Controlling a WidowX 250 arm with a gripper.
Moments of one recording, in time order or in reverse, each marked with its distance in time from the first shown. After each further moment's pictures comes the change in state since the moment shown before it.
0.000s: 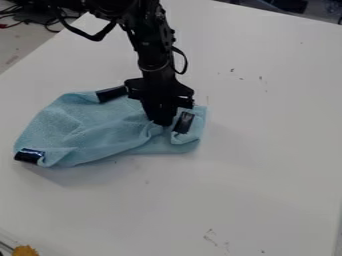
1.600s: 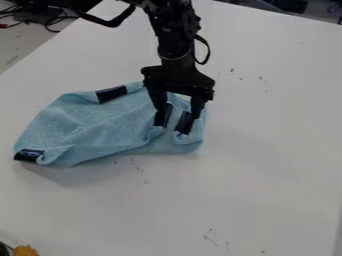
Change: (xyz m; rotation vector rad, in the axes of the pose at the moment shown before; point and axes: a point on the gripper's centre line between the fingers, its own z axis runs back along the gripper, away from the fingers) arm 0.007 -0.026 0.024 0.020 -0.046 -0.024
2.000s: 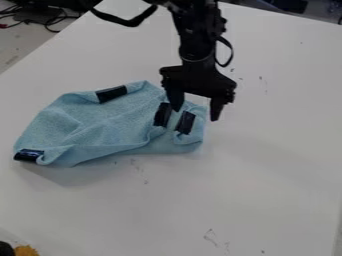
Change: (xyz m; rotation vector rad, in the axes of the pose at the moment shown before) arm 0.001 -0.021 0.007 0.006 -0.024 -0.004
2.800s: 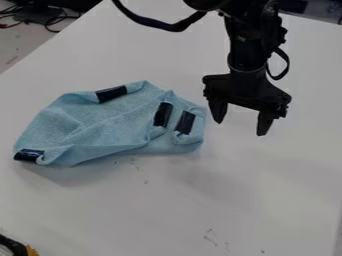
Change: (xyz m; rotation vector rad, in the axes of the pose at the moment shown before) arm -0.015 -0.082 0.016 -0.053 -0.021 -0.098
